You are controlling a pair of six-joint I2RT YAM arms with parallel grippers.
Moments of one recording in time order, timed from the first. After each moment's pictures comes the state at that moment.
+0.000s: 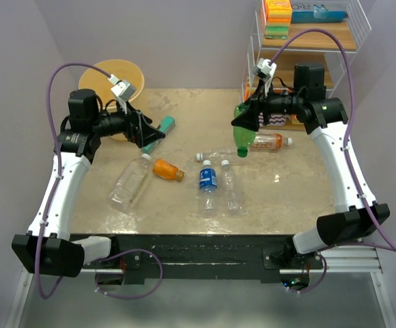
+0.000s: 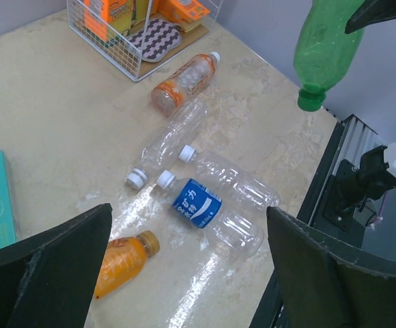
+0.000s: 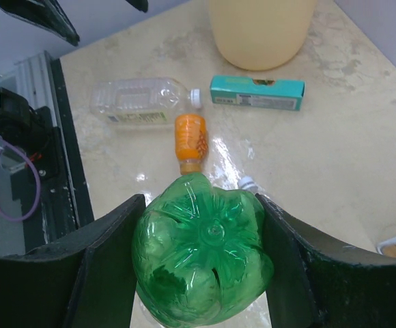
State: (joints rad) left arm -0.08 1.22 1.32 -0.50 0.94 0.00; right arm 0.20 1.48 1.77 -0.84 -0.92 -0.32
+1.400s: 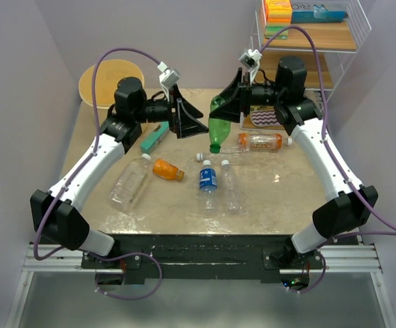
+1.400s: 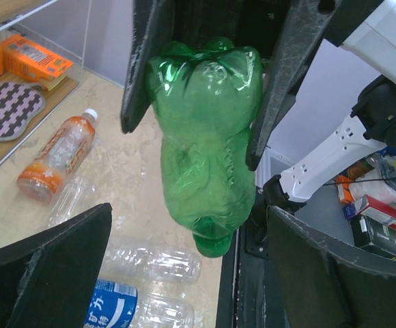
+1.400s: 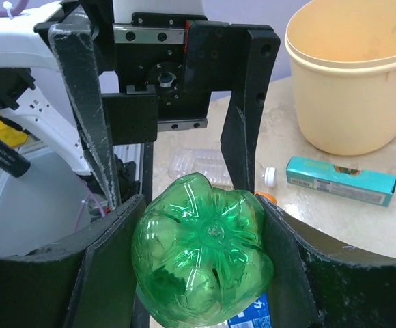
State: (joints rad) left arm -0.41 1.46 1.40 0.00 1.00 -0.40; right arm 0.31 1.56 1.67 -0.23 -1.15 0.19
